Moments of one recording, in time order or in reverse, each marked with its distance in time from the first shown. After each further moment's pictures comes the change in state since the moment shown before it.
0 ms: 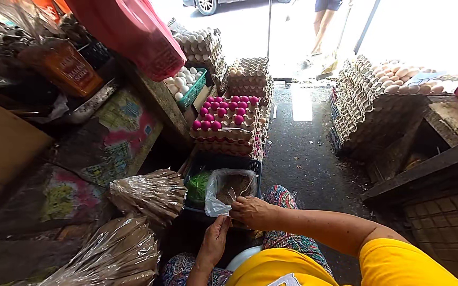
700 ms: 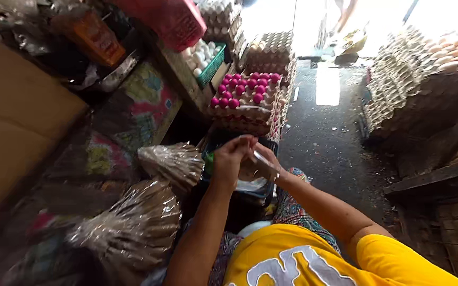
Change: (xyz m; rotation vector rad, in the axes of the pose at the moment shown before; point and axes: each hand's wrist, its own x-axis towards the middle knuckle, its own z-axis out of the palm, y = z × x) left_hand 0.054 0.147 -0.033 -0.625 0.254 0.119; right_hand 0.029 0.014 -0.016 0.726 0.981 0.018
